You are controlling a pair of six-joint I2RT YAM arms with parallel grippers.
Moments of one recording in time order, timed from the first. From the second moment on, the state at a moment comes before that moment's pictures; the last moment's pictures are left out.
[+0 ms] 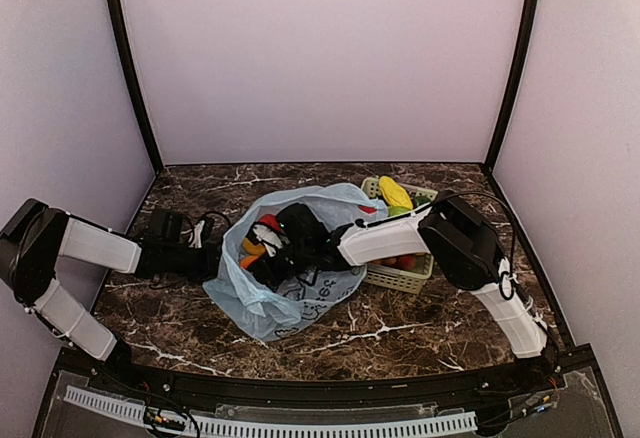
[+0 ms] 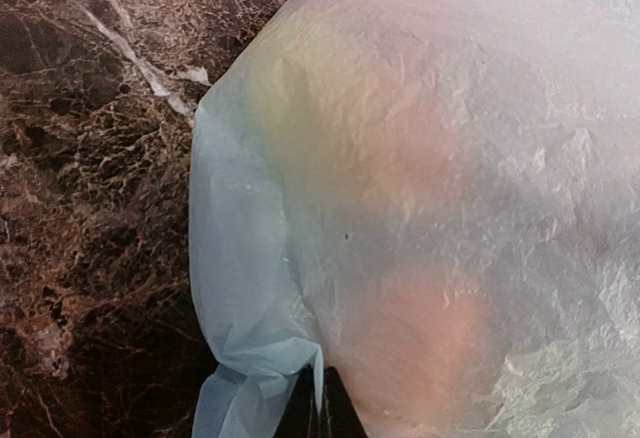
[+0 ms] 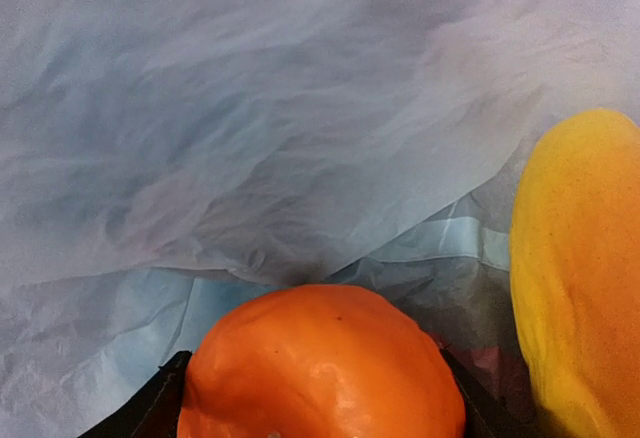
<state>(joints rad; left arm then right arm) -0.30 1.51 0.50 0.21 0.55 -0.55 1.02 2.42 1.73 0.08 -0.43 0.18</state>
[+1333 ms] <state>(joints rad) -0.06 1.45 0.62 0.13 0.43 -0.55 1.02 1.59 0.99 0.23 -0.23 0.18</state>
